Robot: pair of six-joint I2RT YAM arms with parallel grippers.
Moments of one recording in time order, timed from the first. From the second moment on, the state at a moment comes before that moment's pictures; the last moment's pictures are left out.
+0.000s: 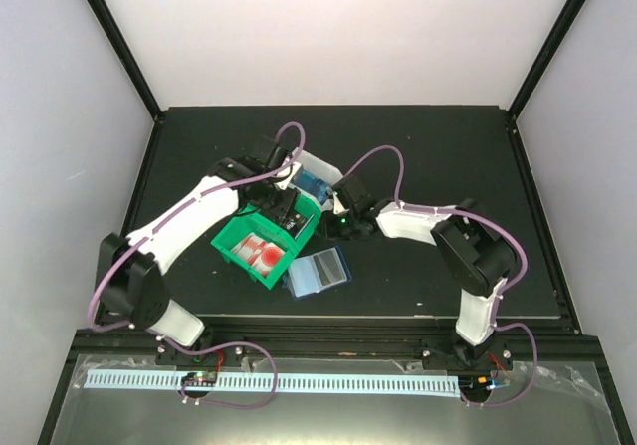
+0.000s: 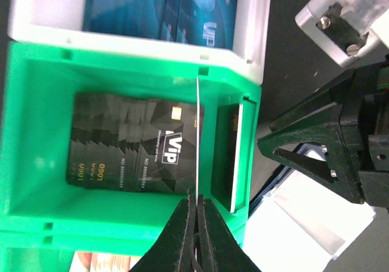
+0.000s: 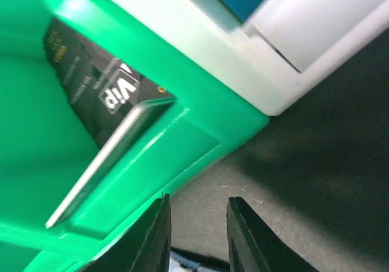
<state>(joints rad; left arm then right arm) -0.53 1.56 1.29 -0.87 0.06 -0.11 0.72 1.88 1.06 -0.14 -0.33 0.66</state>
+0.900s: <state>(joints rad) -0.53 0.86 0.87 -0.15 0.69 -0.62 0.73 1.13 0.75 0.33 -0.60 0.87</state>
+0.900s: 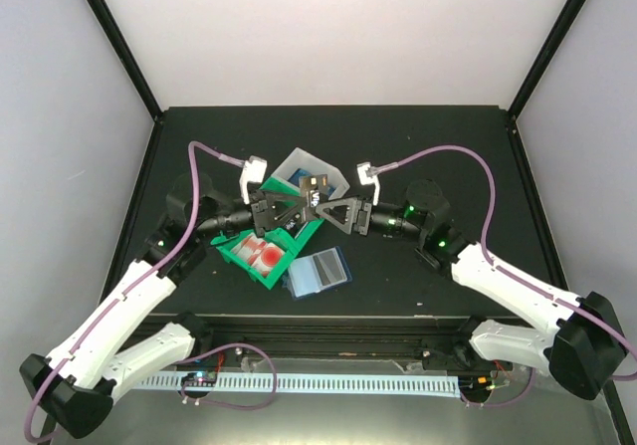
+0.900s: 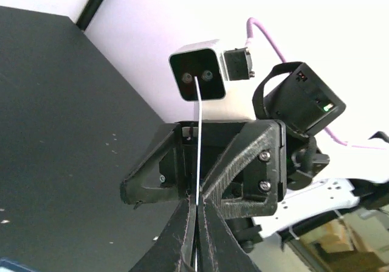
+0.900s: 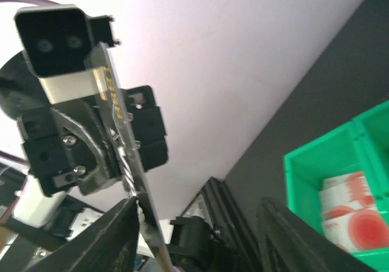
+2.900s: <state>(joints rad) -0.75 1.19 0.53 -0.35 -0.14 -0.82 0.75 1.54 0.58 0.17 -0.56 0.74</state>
